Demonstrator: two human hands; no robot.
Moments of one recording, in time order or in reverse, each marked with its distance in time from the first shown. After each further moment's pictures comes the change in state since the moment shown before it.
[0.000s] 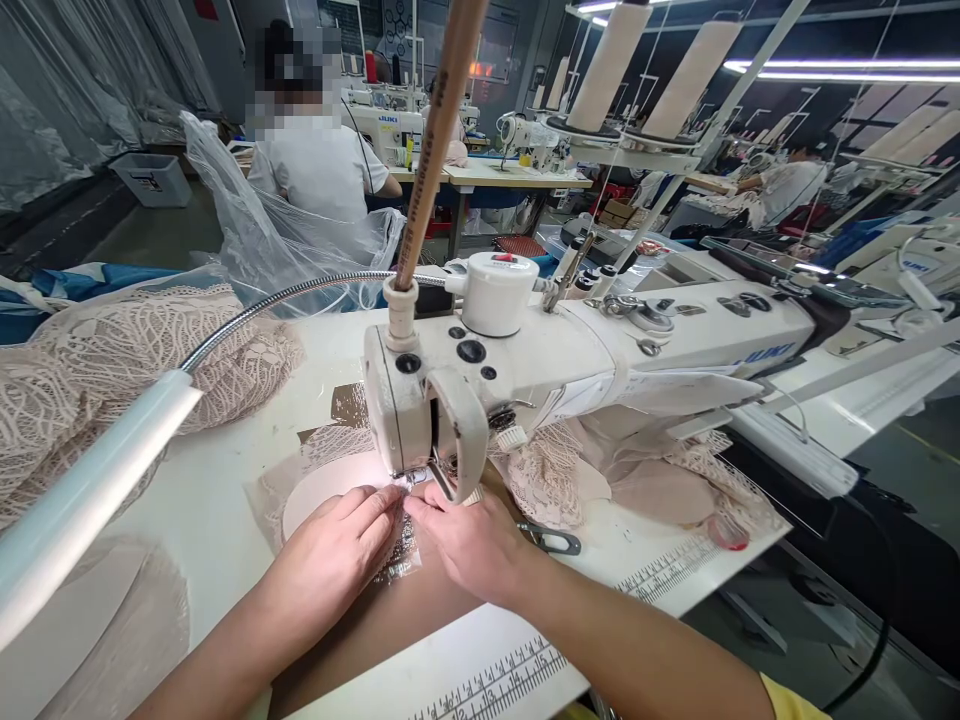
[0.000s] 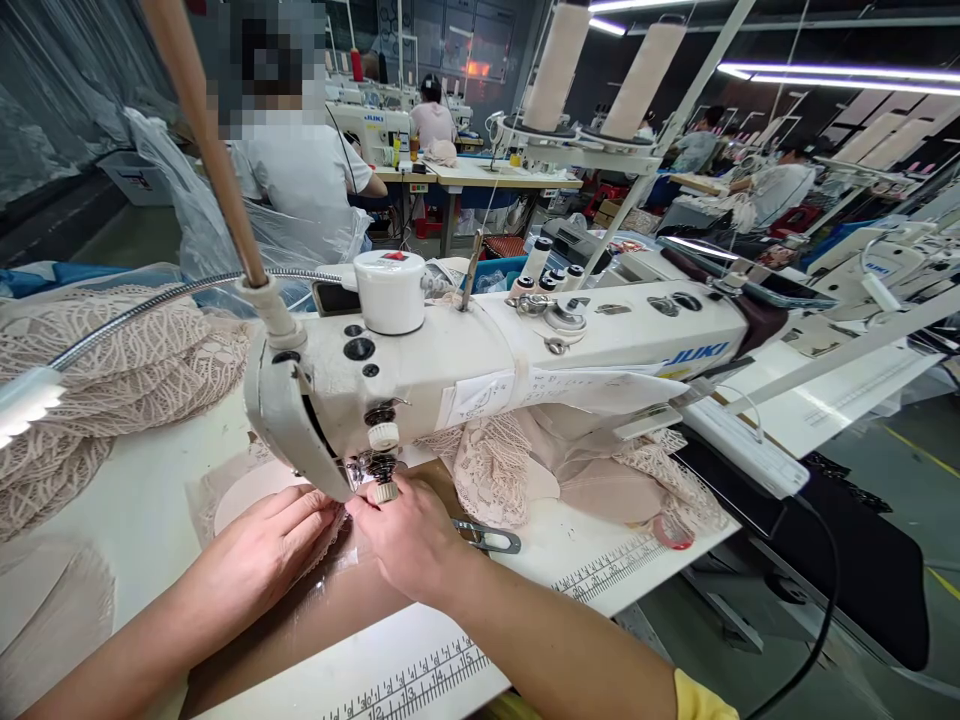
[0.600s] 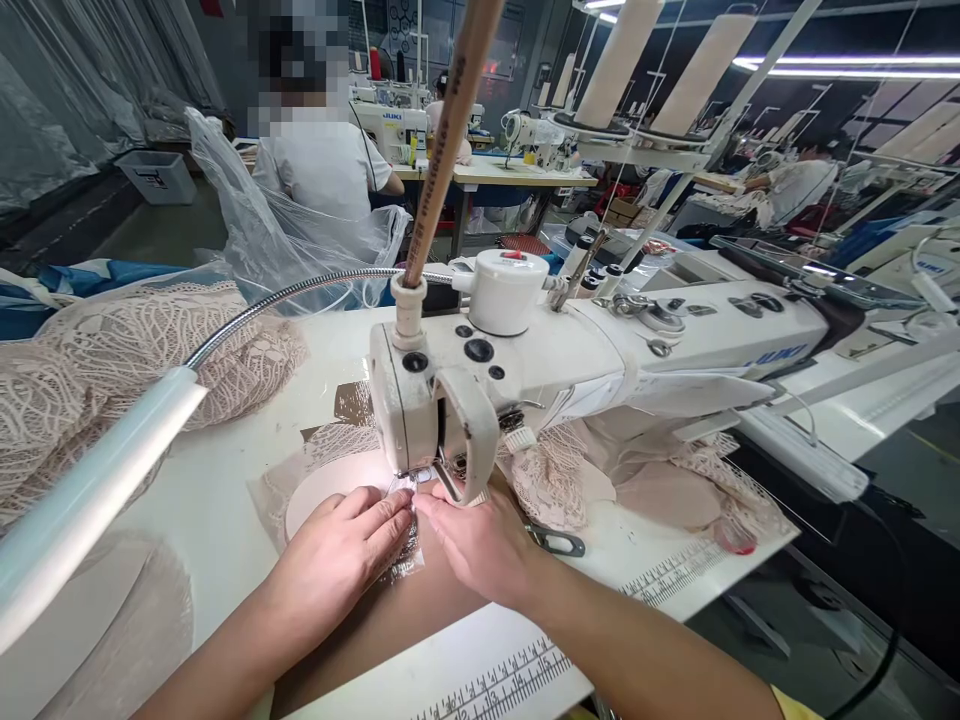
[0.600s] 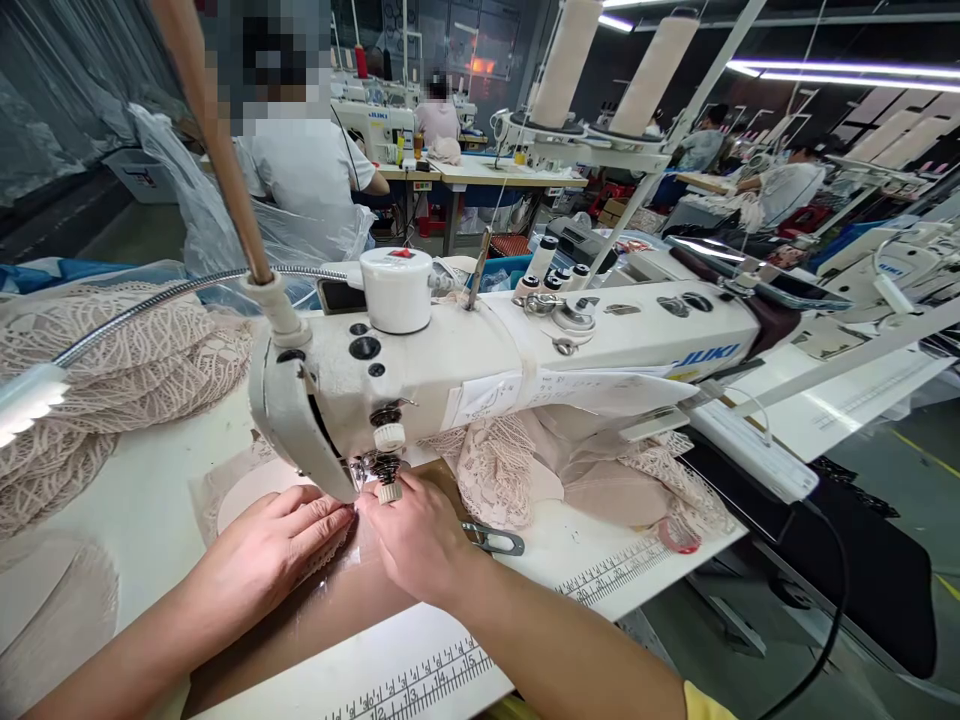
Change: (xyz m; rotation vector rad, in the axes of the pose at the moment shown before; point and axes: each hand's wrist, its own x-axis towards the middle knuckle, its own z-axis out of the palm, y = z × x) left_hand 0.001 0.000 0.001 0.023 0.032 0.047; right_hand -0.005 0.004 0.007 0.130 0.100 0.047
